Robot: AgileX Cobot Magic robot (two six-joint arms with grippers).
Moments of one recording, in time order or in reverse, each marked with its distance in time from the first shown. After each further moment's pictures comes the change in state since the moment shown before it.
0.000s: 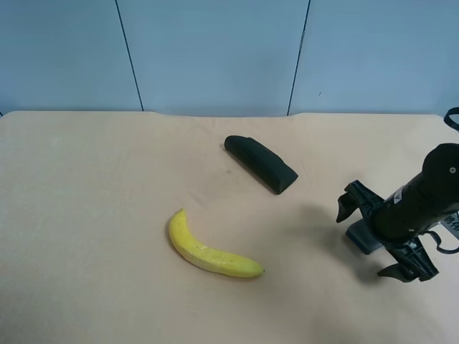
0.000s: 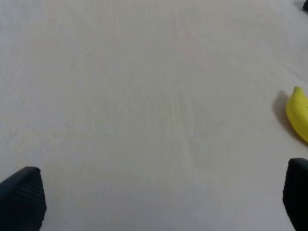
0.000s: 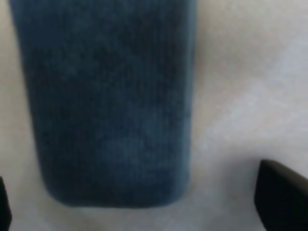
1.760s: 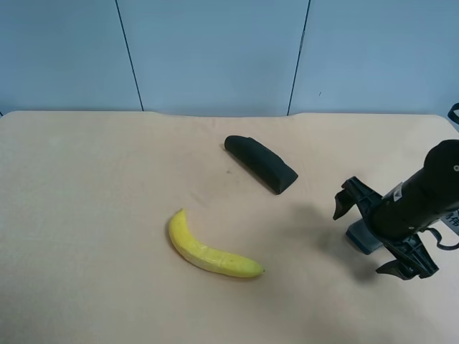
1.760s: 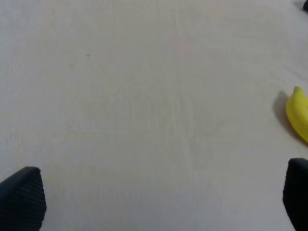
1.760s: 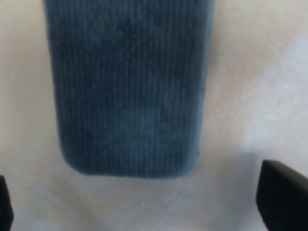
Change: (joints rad) left arm 0.000 0.000 0.000 0.000 0.000 0.000; right arm 0.034 -0.044 -0.002 -0.017 0.030 0.010
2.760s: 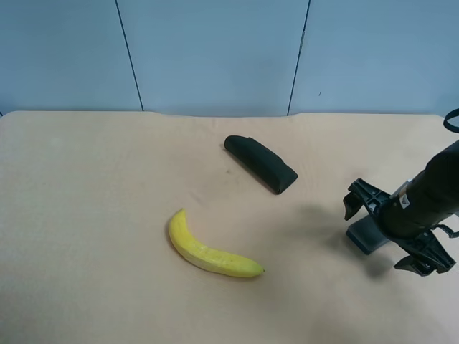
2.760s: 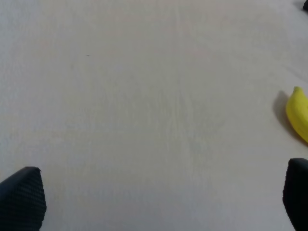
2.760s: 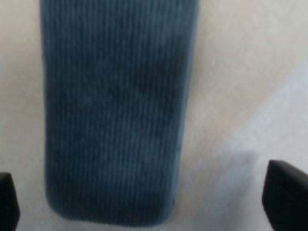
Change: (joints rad) left arm 0.000 0.000 0.000 0.000 0.000 0.000; right arm 0.000 -0.001 0.000 -0.354 0.025 0.234
